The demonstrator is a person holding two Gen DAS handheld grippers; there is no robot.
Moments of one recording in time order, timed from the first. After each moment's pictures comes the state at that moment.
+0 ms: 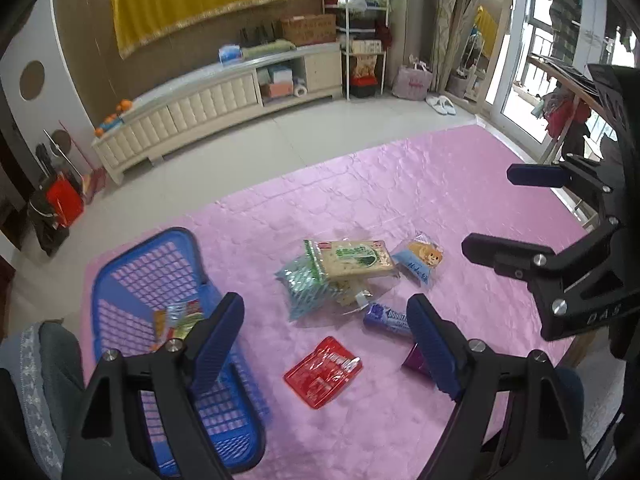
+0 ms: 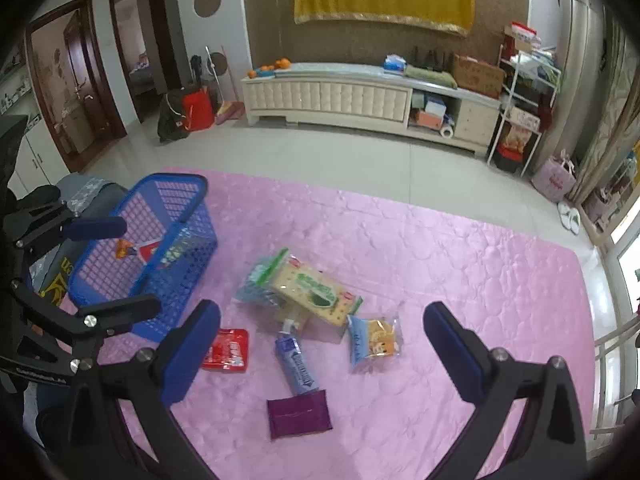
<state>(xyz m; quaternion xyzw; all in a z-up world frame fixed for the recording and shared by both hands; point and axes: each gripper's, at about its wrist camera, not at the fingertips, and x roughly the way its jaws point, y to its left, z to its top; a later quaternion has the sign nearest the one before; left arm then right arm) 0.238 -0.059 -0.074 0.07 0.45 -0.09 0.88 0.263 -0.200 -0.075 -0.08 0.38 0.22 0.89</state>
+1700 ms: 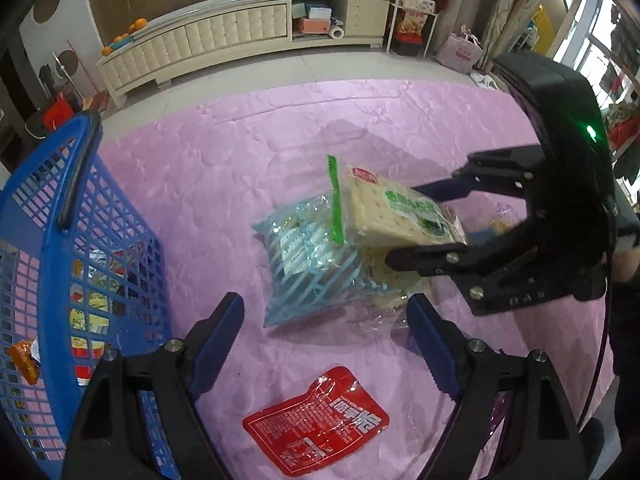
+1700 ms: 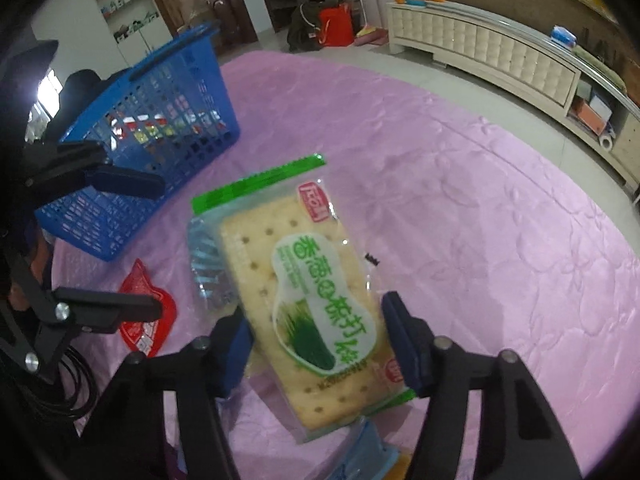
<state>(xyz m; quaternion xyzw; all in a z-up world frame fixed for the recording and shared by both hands) 0.311 -0.045 -0.210 0.00 0.52 -0.03 0.85 0.395 -0.157 -0.229 -0.18 0.44 0.48 0.74</state>
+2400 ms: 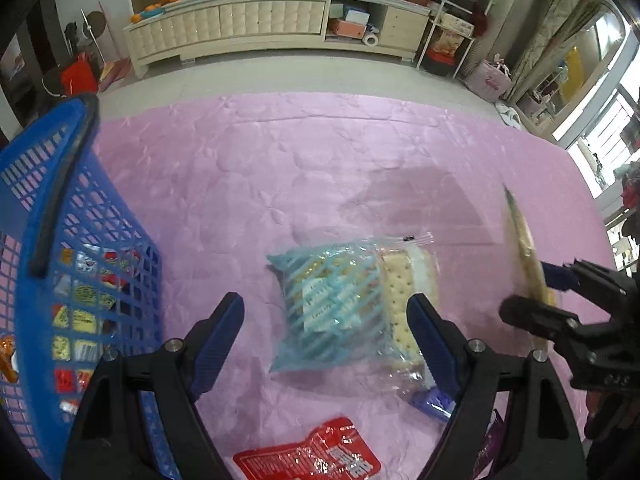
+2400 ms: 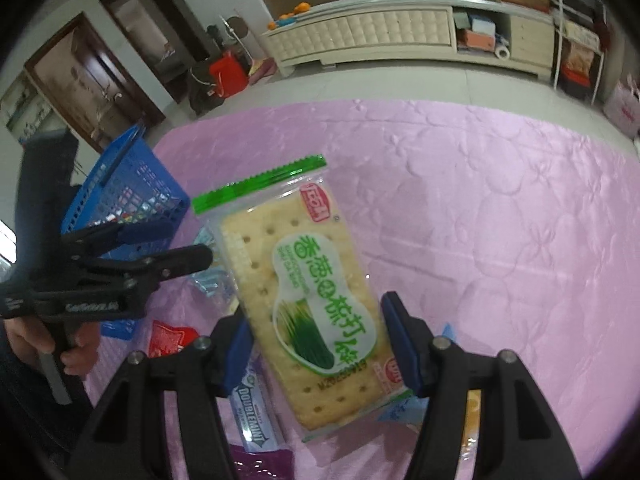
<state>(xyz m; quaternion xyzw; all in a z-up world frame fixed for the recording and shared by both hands) 0.353 -0.020 -0.222 -0.07 0.53 0.01 0.85 0.376 -0.218 -0.209 0.01 0.48 0.33 0.81</state>
